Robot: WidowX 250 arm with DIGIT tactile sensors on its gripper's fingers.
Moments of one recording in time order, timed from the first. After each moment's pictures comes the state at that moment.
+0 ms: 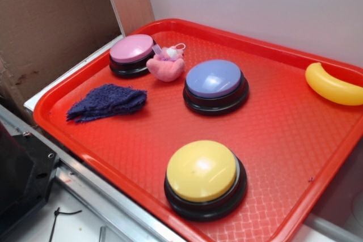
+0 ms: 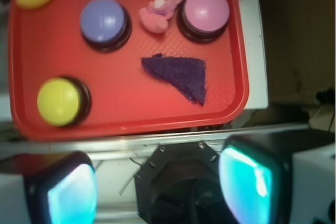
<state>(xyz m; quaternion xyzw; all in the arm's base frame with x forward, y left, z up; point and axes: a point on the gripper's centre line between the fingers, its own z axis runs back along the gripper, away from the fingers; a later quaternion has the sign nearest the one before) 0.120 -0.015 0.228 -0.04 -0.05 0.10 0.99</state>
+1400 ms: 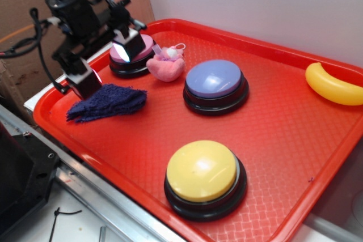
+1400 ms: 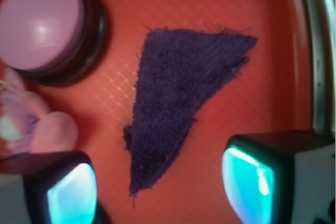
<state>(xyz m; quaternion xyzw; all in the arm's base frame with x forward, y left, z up) 0.199 -0.007 0.060 -0.08 -0.05 0.71 0.69</state>
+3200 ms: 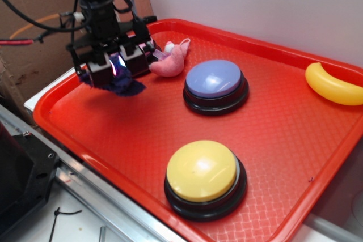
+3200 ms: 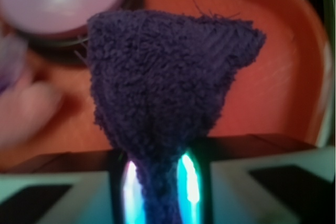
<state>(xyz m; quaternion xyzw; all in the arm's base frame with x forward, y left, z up) 0.207 -0.008 0.065 0.01 -0.03 0.52 0.85</state>
